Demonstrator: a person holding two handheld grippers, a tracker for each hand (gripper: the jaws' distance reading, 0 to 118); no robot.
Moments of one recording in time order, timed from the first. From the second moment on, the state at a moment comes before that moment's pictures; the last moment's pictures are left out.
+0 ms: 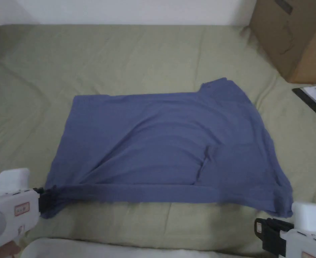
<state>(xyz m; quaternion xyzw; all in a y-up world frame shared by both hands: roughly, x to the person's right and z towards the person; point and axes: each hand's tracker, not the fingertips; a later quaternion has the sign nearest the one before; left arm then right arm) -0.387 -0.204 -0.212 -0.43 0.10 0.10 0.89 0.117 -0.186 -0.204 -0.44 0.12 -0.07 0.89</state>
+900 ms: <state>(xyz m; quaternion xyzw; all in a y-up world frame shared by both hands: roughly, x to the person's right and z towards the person) -0.393 -0.197 -0.210 -0.43 0.10 0.13 0.89 0.160 -0.211 -0.289 -0.44 0.07 -0.01 0.89</state>
